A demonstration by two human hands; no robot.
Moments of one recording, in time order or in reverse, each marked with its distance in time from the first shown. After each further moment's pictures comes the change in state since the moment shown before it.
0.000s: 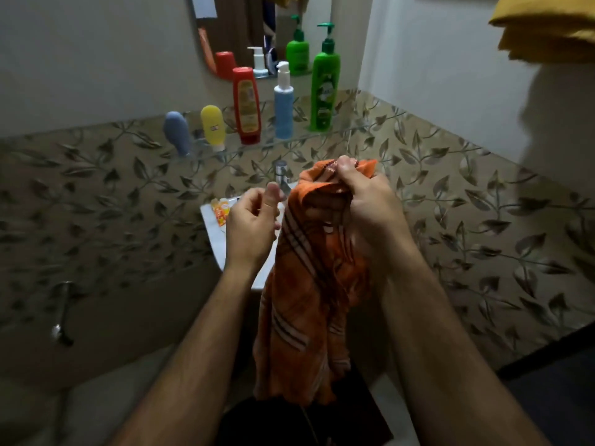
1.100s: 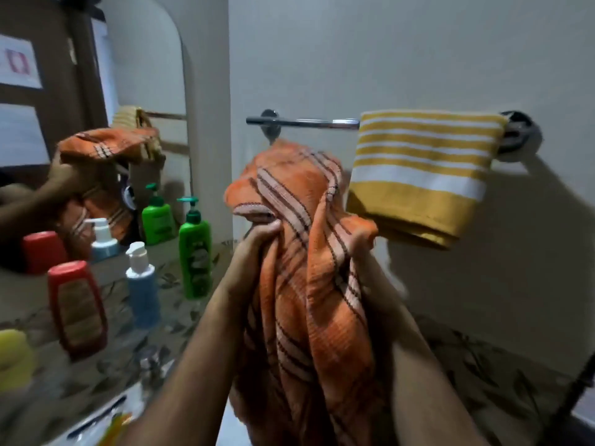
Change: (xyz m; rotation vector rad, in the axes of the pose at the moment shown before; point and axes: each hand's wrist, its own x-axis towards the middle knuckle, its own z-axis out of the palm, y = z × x) left_hand 0.210 0.125 0.200 -0.885 -0.871 -0.109; right_hand 0.144 -0.132 -0.092 -0.155 0.229 -0.376
